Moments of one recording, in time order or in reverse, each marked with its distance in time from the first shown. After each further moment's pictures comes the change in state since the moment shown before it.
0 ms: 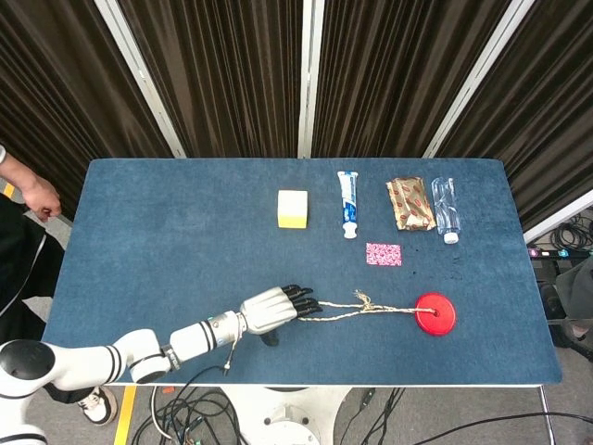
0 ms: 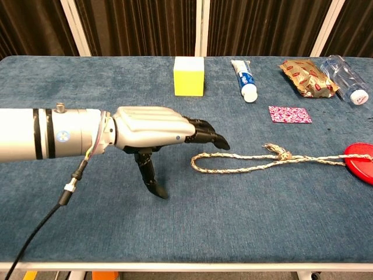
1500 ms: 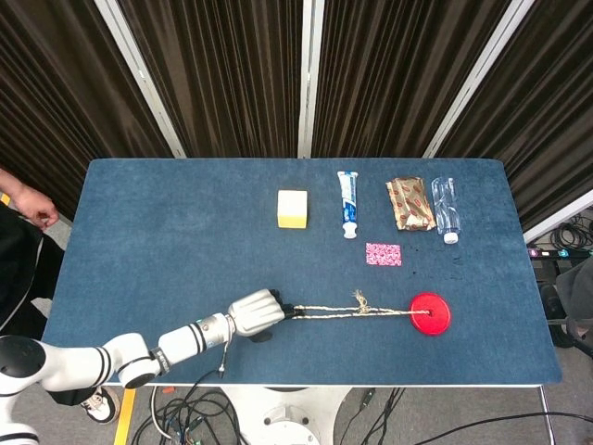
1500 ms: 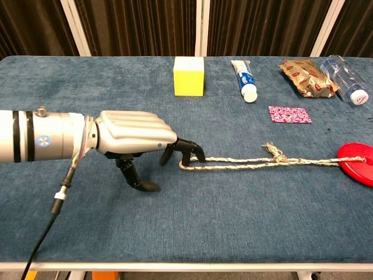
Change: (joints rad) left arm -0.009 0.070 0.077 -0.082 -0.127 0.010 0.152; right arm -0.003 -0.027 0.022 0.039 0.015 -0.010 0.013
